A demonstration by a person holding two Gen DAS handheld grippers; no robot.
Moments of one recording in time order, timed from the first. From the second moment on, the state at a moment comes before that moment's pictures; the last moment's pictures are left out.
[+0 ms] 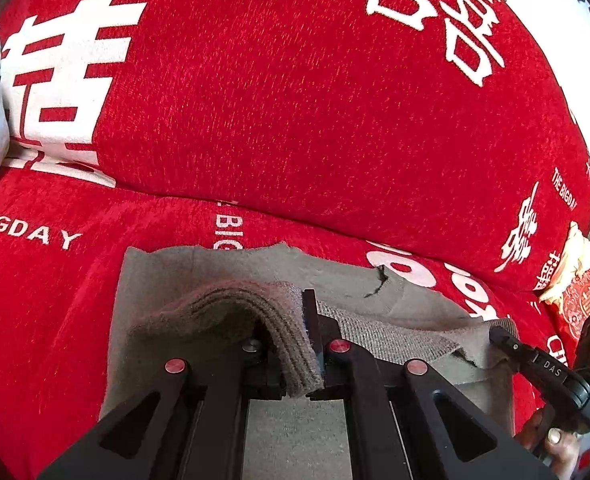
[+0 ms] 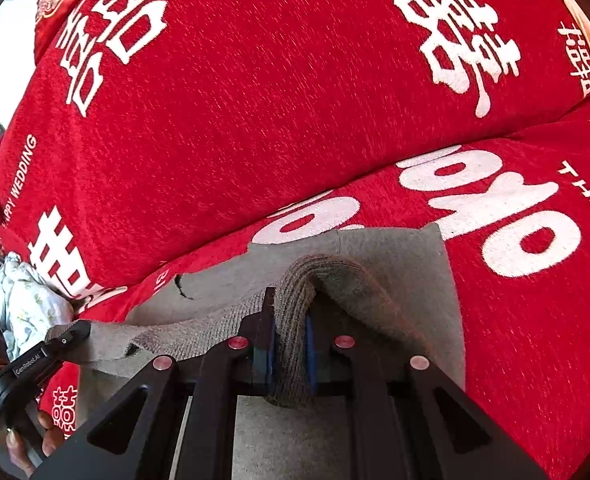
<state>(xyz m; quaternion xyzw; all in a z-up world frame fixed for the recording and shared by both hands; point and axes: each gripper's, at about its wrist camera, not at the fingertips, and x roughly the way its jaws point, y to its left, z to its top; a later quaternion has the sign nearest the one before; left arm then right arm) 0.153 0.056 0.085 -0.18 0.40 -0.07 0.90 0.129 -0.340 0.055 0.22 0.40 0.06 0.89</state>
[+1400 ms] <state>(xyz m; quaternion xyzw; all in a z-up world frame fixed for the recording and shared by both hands) 0.209 0.052 0.028 -0.20 0.49 -0.06 0.84 0.181 -0.350 0.027 0.25 0.47 0.04 0.85</state>
